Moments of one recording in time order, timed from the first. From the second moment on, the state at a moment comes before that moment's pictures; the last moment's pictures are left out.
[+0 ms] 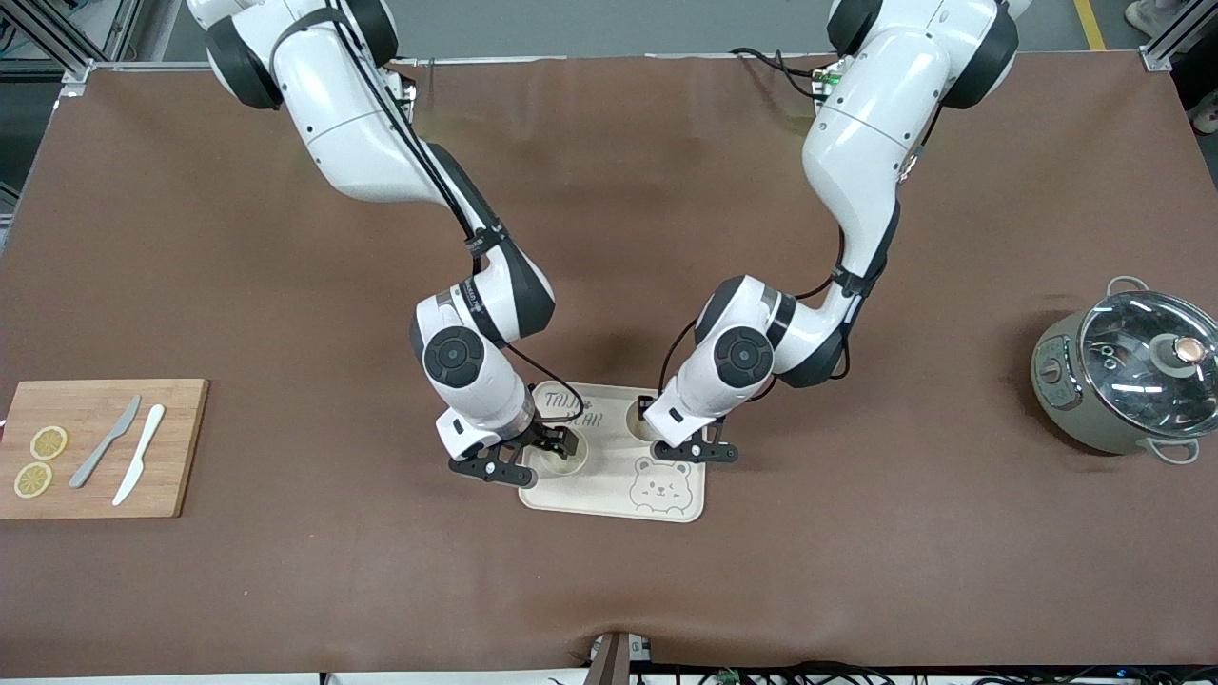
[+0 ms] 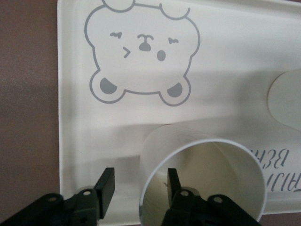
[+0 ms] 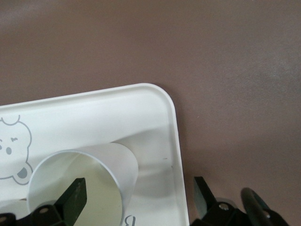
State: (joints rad) left arm -0.49 0.90 -0.11 -1.32 -0.12 2.31 -0.45; right arm 0.57 0.90 -0.08 -1.26 0.17 2.35 0.64
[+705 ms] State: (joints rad) left arm -0.49 0.87 -0.10 -1.31 -0.12 2.24 -0.45; right arm 0.58 0.93 -0.08 -1.26 0.17 2.39 0.64
